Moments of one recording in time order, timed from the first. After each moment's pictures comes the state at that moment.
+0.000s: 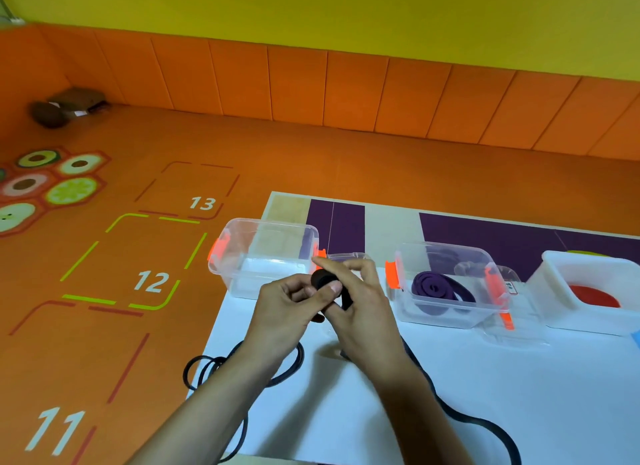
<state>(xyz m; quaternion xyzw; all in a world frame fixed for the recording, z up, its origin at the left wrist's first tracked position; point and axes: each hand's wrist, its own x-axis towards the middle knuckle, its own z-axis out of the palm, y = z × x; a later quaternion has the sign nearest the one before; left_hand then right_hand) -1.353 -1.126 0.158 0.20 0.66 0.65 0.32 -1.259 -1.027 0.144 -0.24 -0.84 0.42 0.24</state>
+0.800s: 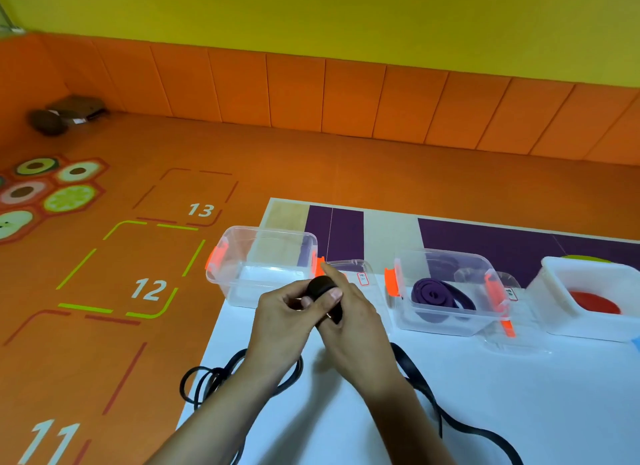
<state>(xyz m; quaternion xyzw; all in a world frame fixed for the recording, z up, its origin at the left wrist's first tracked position) -1.351 -1.123 0.160 0.22 0.67 0.65 0.28 -1.268 -1.034 0.133 -0.27 -0.84 0.42 0.21</state>
